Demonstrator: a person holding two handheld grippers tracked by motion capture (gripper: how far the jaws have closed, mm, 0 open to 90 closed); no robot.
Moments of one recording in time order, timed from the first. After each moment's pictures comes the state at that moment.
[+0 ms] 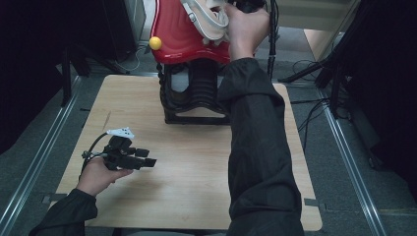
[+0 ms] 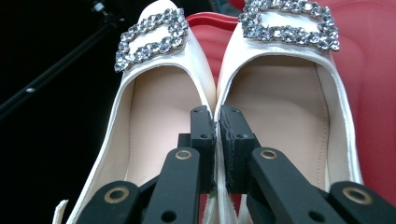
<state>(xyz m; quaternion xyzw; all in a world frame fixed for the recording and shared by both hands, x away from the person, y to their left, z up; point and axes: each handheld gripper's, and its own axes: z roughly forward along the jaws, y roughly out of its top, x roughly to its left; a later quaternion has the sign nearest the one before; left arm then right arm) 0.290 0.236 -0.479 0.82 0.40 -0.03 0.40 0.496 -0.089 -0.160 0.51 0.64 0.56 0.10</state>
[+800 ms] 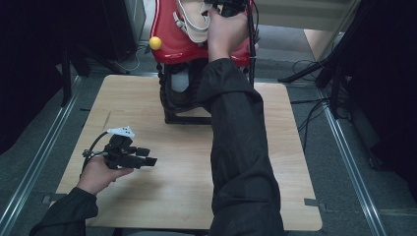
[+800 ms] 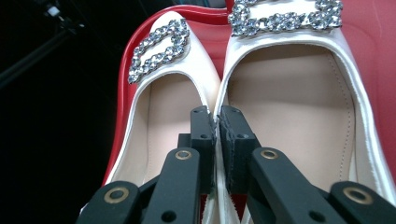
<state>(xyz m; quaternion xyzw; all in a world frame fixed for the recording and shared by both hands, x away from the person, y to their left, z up) 0.293 0.236 -0.478 0.82 0.40 -0.03 0.40 0.506 -0.049 -0.177 0.55 0.62 0.54 0.16</state>
